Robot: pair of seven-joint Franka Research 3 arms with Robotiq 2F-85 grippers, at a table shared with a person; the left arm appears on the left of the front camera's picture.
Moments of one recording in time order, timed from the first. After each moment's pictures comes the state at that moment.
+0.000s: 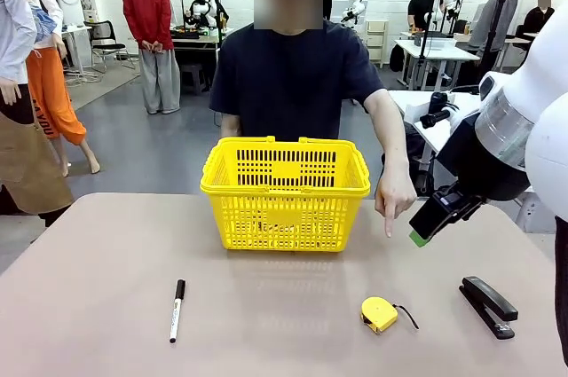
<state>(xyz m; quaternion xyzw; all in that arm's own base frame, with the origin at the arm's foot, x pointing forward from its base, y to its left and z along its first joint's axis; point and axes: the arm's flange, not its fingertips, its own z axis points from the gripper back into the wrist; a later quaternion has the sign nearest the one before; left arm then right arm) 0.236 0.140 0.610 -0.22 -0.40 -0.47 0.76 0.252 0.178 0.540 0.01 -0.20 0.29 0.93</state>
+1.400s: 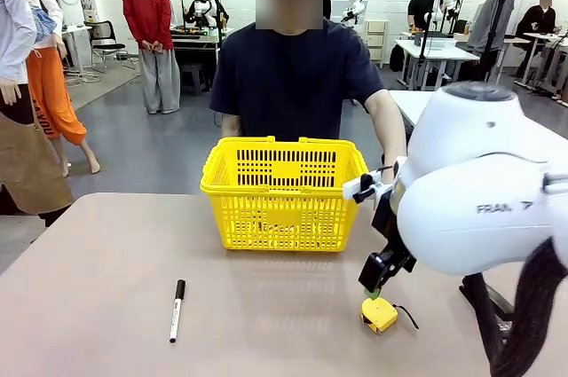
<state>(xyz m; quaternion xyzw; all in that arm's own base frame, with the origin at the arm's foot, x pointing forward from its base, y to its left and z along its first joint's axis) 0.236 0.140 0.610 -0.22 -0.40 -0.46 0.76 0.323 0.230 0.397 0.00 -0.09 0.34 0.94</state>
